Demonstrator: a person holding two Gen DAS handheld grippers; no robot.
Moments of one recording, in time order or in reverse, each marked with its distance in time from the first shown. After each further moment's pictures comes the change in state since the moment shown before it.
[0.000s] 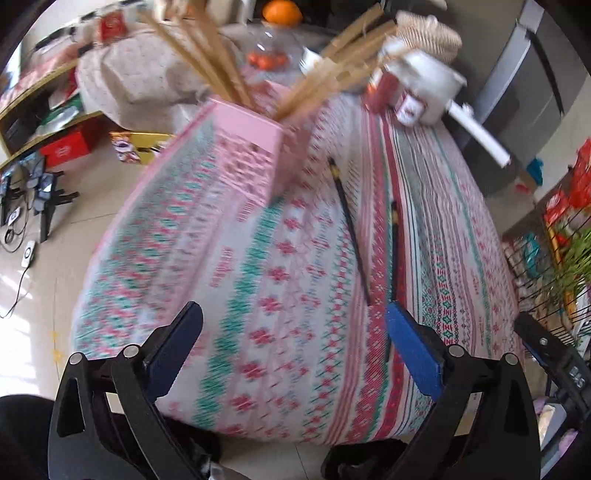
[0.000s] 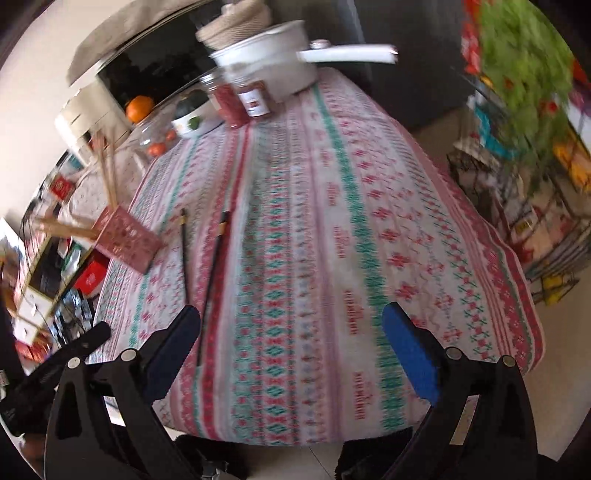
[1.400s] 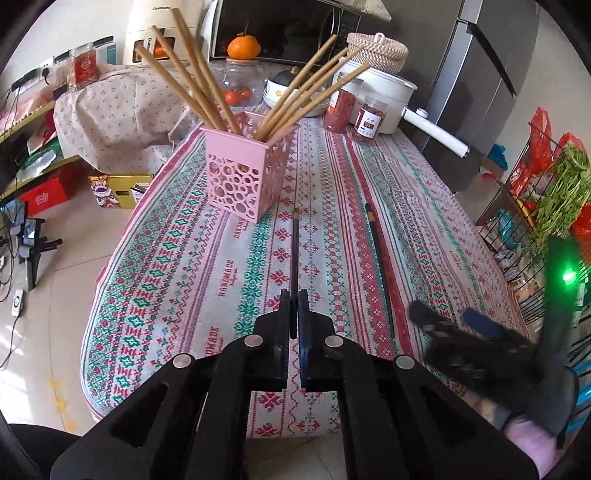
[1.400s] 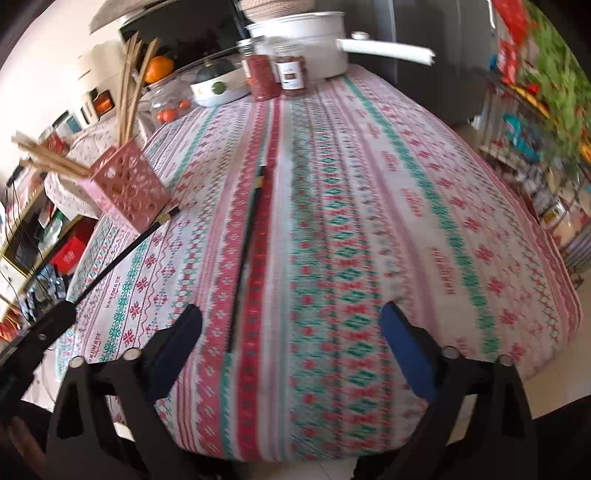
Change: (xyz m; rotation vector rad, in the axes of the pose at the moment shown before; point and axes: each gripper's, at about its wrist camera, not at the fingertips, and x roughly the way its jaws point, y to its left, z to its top) left arm -0.027 0.027 -0.036 0.135 -0.164 -0.106; right arm 0.056 0.088 -0.054 -0.140 -0.037 -0.102
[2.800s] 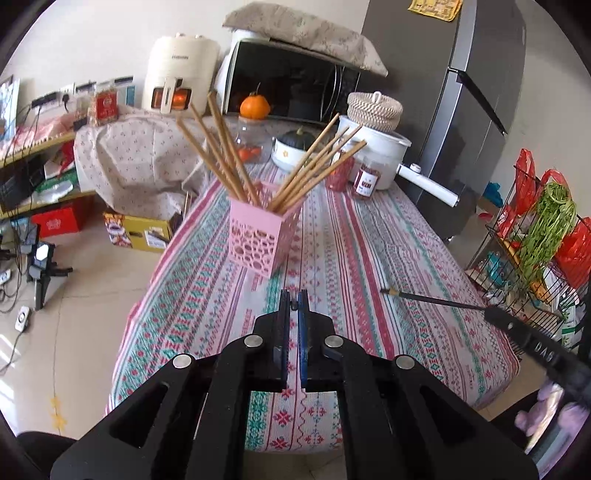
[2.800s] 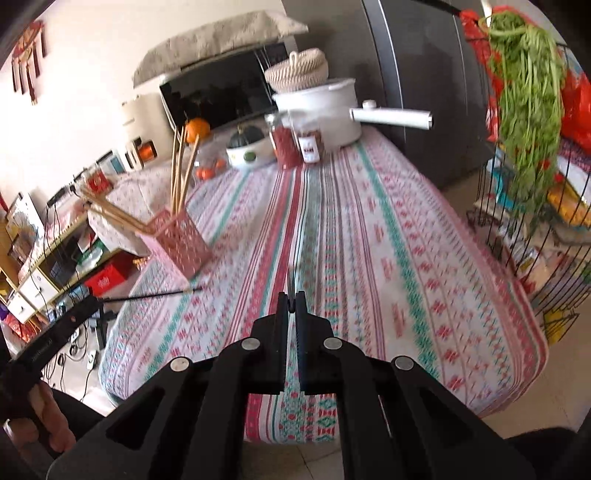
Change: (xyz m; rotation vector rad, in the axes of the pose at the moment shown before) left arm -0.054 0.004 0.007 0.001 -0.216 0.014; right arm -0.095 -0.037 0.018 -0.023 -0.214 0.145
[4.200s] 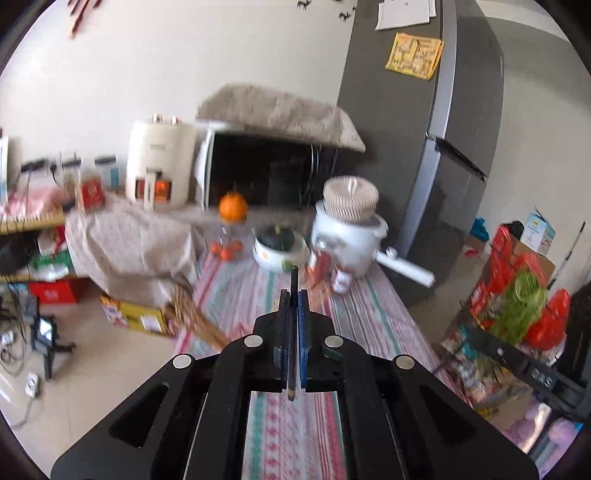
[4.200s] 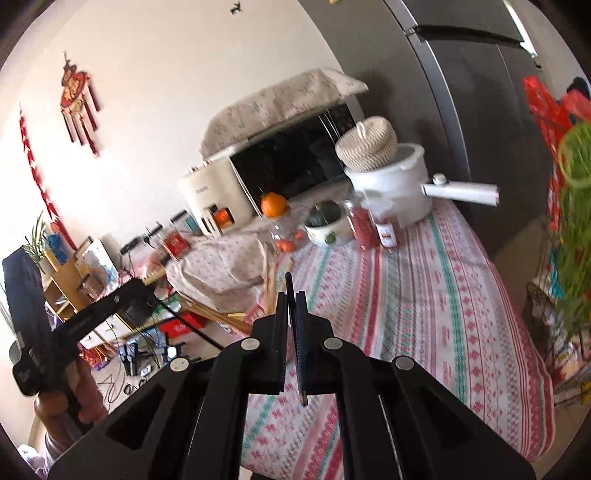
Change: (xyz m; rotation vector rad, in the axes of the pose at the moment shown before) left arm -0.057 -0.031 0.149 0.045 -0.198 -0.033; right arm -0.055 0.025 0.118 0.009 -0.142 0.313
